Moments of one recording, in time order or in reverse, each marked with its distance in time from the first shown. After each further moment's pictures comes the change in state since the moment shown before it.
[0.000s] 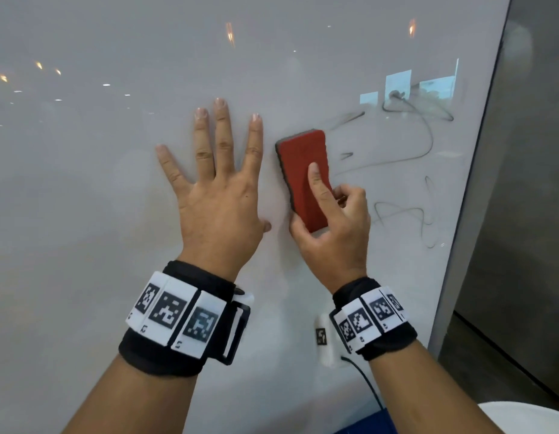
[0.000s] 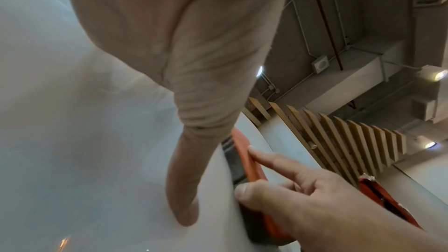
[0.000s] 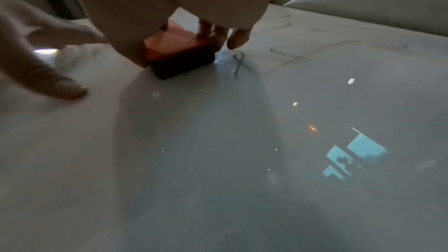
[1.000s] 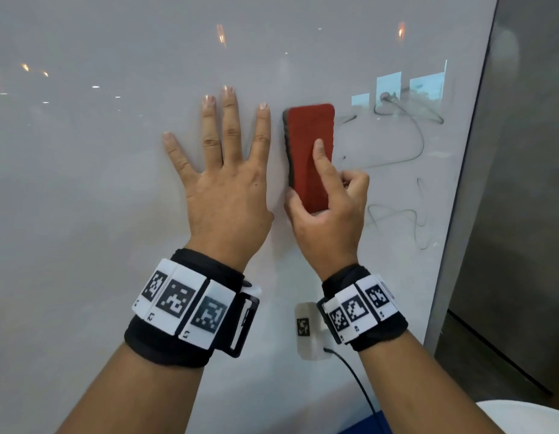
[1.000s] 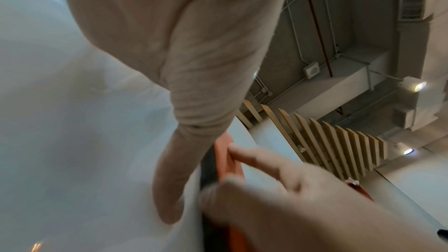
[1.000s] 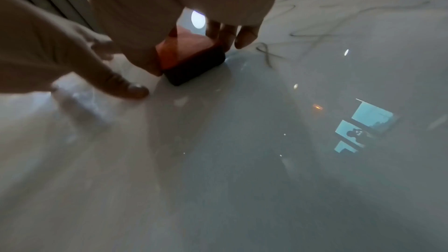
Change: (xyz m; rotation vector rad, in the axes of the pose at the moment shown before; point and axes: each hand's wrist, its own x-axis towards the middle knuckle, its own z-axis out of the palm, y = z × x) left_hand 0.016 0.013 -0.004 0.020 0.059 0.031; right_hand 0.023 -0.011 0.002 0.089 0.082 0.115
